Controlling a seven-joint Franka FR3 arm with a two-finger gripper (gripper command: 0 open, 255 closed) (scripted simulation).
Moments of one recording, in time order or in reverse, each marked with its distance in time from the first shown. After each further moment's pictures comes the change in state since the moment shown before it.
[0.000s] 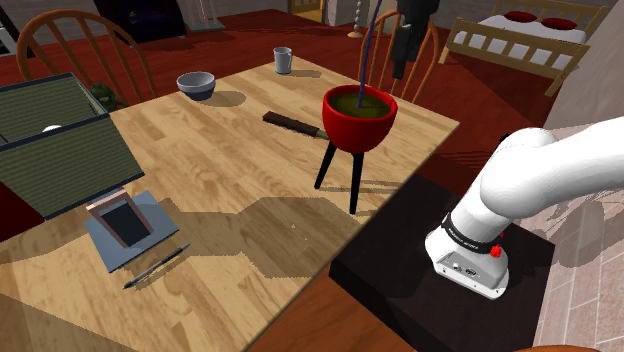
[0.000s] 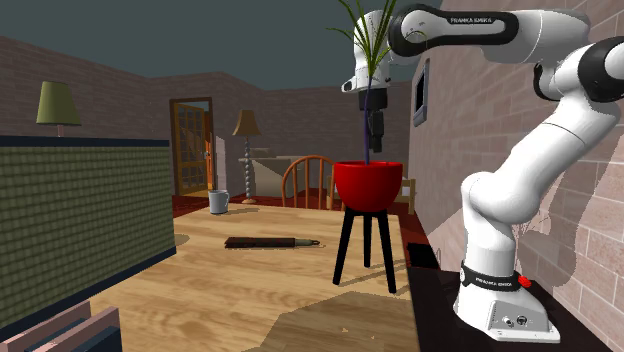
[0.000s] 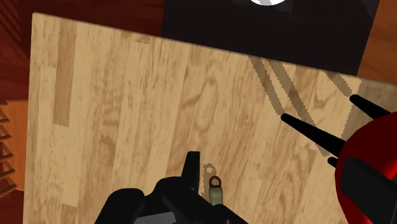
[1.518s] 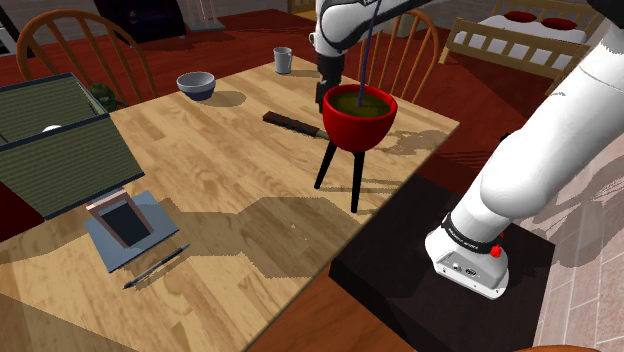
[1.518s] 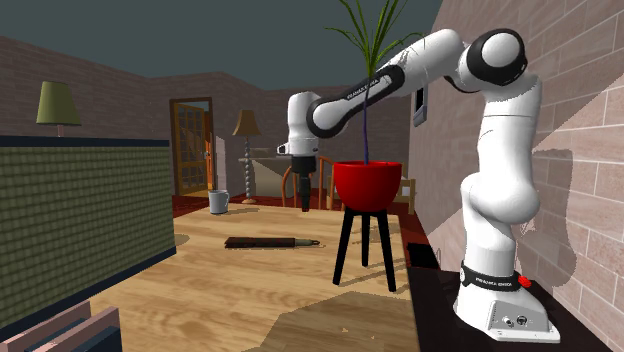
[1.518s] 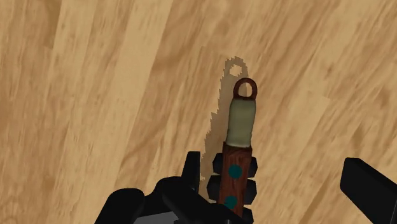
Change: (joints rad) arm 0.012 0.638 -0.067 0.079 0.001 0.613 -0.169
